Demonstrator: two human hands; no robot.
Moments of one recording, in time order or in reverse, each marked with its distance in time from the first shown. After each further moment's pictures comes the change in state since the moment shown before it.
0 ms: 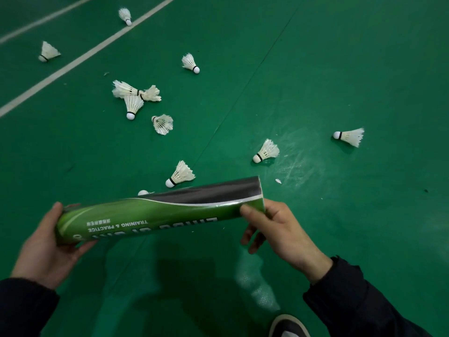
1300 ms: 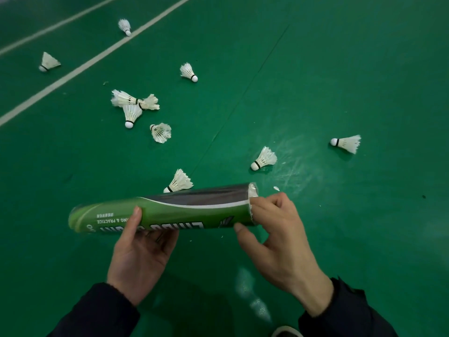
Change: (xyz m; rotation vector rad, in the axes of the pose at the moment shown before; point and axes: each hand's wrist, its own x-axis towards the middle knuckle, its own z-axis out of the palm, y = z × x) left_hand -0.066 -0.043 0.127 -0.322 -0.243 -0.205; right_hand -0.013 -0.019 0.010 -0.849 0.313 -0.543
